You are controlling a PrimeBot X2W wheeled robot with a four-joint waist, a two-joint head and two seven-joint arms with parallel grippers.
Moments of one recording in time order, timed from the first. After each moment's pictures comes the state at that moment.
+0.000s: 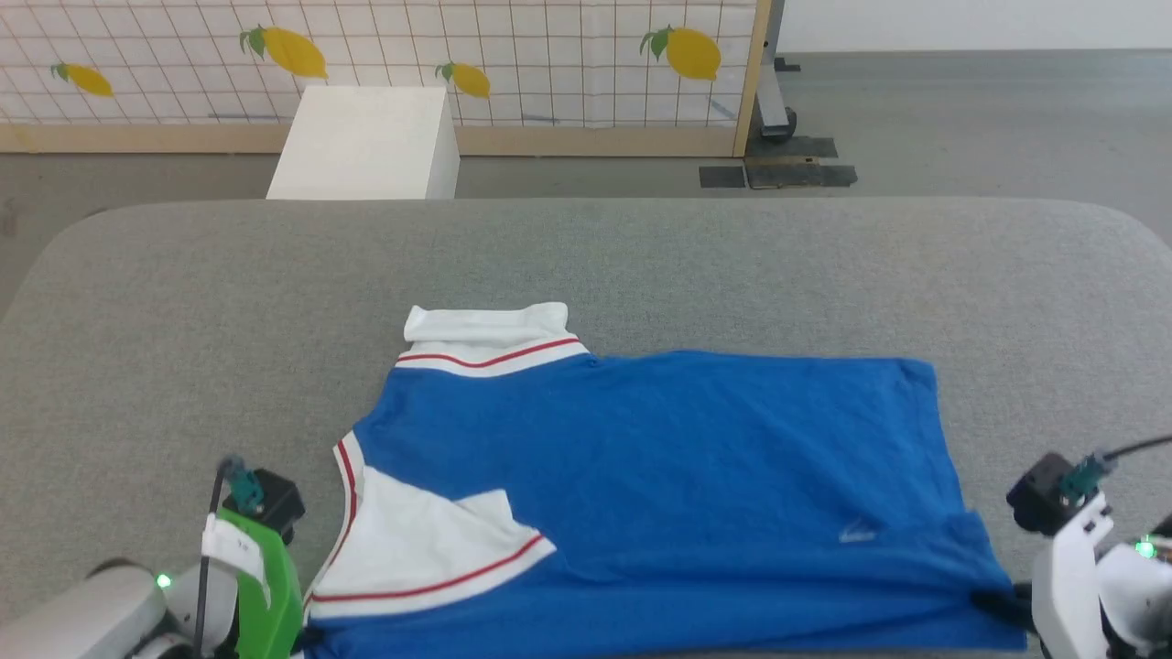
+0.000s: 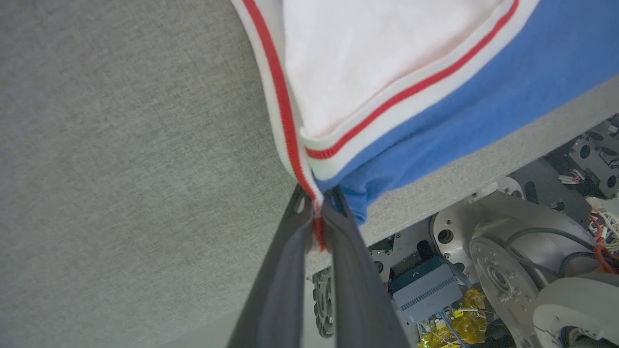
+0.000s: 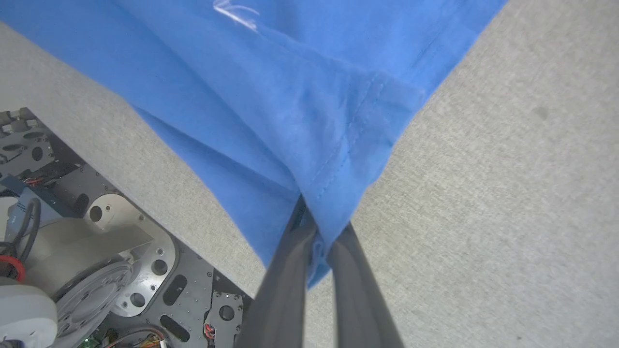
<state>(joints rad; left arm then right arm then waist) -0.53 0.91 -1.16 0.18 -1.19 -0.08 0.59 -0.50 -0.97 1.12 0.18 1.06 0.13 0.40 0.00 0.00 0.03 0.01</state>
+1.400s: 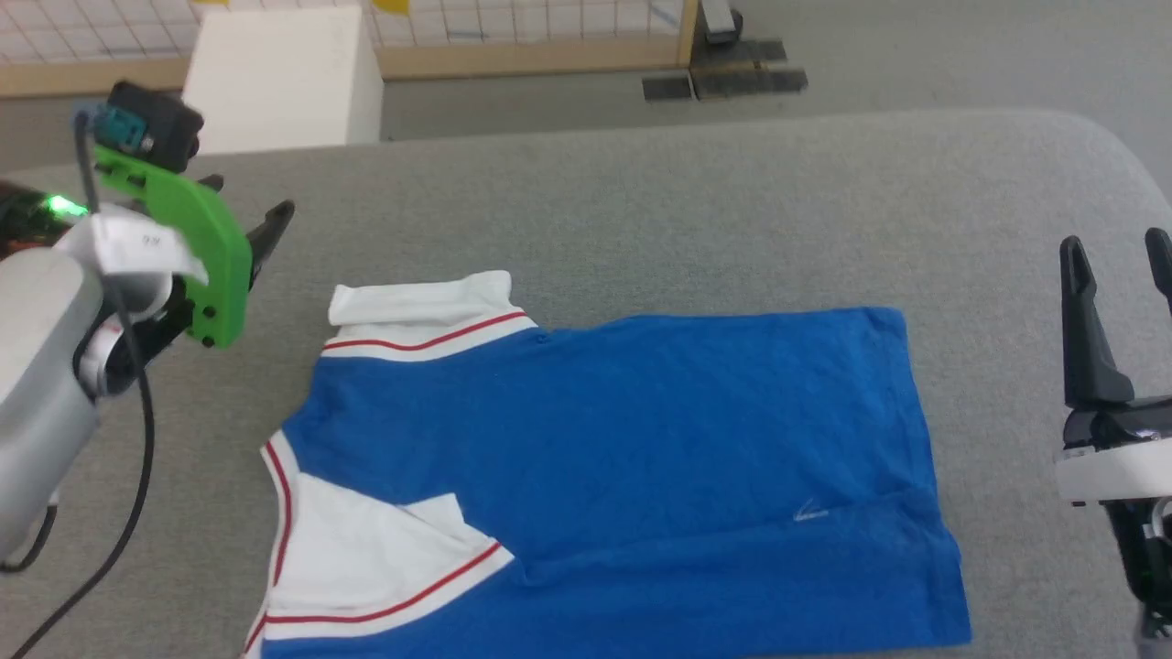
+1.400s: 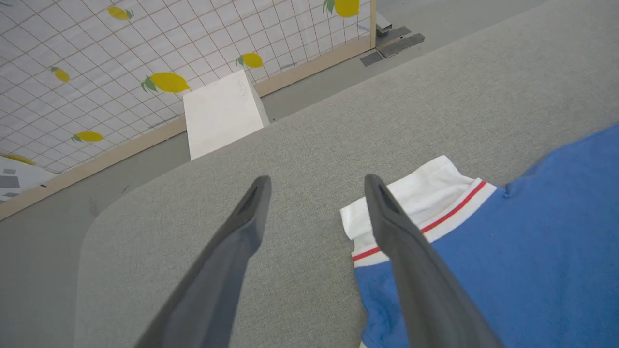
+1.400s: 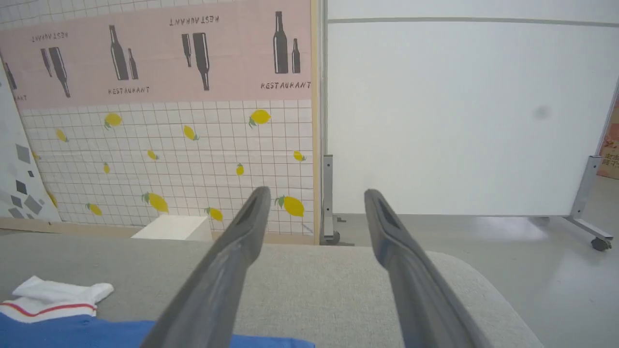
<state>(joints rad) -0.96 0.79 -0.96 0.37 -0.95 -0.02 0.32 -0.14 -0.29 -0.09 -0.08 0.34 0.13 -0.15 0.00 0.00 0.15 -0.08</state>
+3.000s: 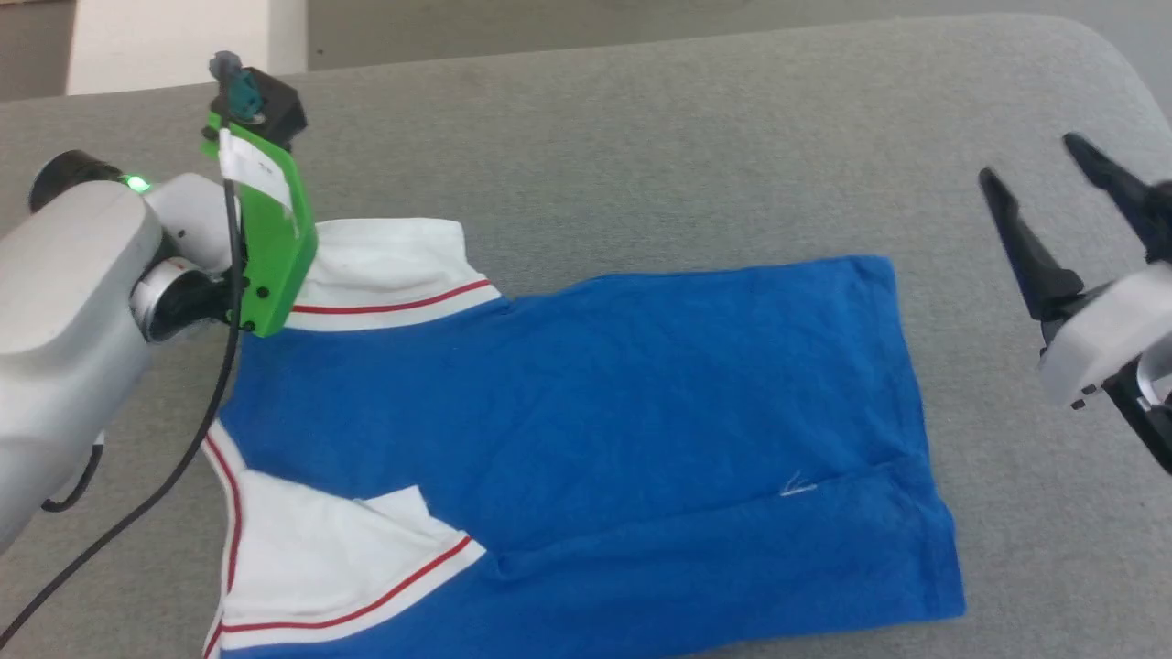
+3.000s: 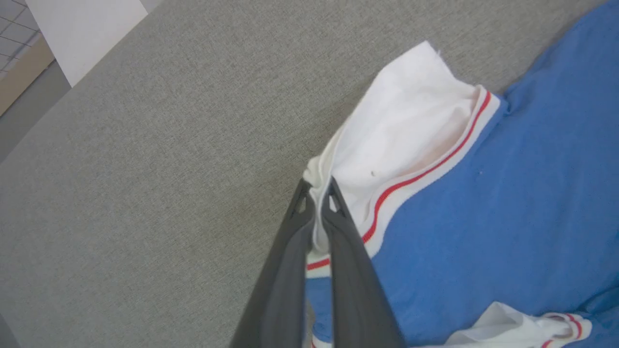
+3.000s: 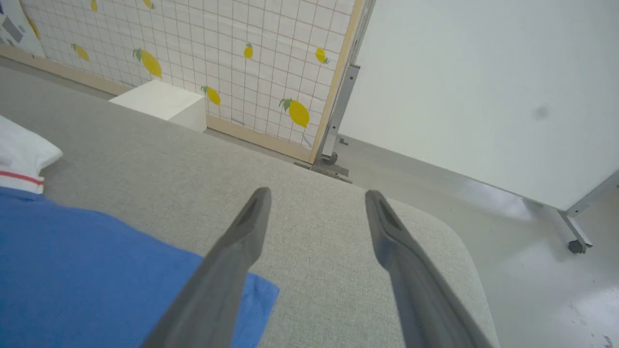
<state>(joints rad) -1.15 0.70 -1.15 0.49 -1.03 -0.13 0.69 -0.41 -0.50 0.14 -0.03 0.32 0.13 0.19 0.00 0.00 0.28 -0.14</state>
